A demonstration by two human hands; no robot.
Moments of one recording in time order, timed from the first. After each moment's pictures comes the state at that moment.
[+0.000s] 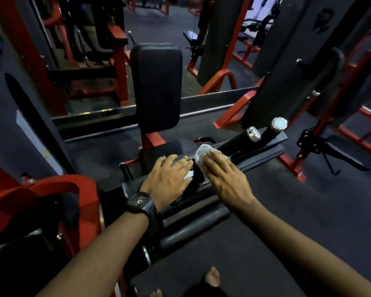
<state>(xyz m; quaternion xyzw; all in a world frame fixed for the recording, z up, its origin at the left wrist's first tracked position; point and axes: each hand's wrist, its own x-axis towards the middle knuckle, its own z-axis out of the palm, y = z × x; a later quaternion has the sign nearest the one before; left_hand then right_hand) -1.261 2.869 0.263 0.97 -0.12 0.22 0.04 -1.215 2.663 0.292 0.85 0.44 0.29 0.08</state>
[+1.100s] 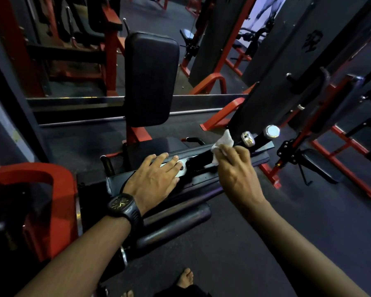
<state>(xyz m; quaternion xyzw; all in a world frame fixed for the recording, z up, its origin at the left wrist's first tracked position) -1.269 2.869 0.265 0.98 -0.13 0.17 0.01 -1.215 2.646 0.341 0.88 0.35 0.32 0.02</state>
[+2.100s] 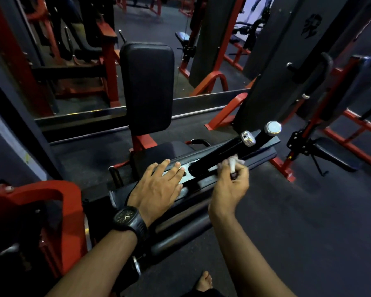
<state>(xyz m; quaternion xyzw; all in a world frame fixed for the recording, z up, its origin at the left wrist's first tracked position) -1.271 2.865 0.268 0.98 -0.12 0.18 -0.01 -1.230 2.717 0.300 0.62 -0.14 0.27 -0.72</state>
